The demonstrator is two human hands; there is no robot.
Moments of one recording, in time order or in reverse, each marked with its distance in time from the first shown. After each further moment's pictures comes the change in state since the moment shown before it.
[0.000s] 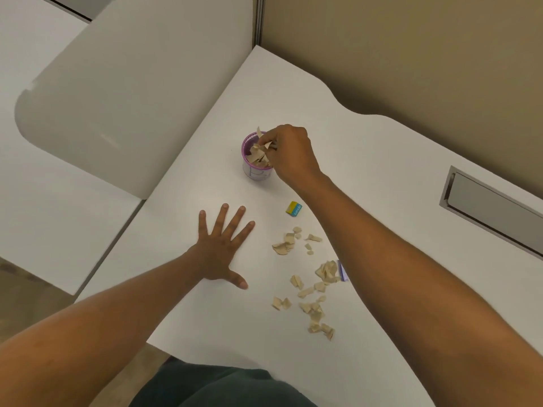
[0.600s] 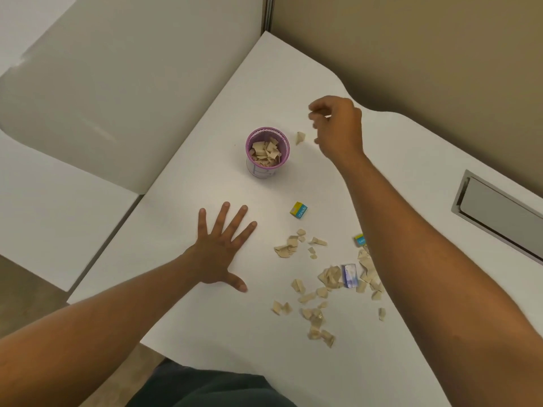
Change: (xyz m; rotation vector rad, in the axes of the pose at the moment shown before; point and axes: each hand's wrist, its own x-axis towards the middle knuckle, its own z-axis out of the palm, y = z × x) left_hand -0.002 -0.001 0.001 -0.016 0.030 0.016; right_hand 0.048 0.059 -0.027 0.225 0.205 0.188
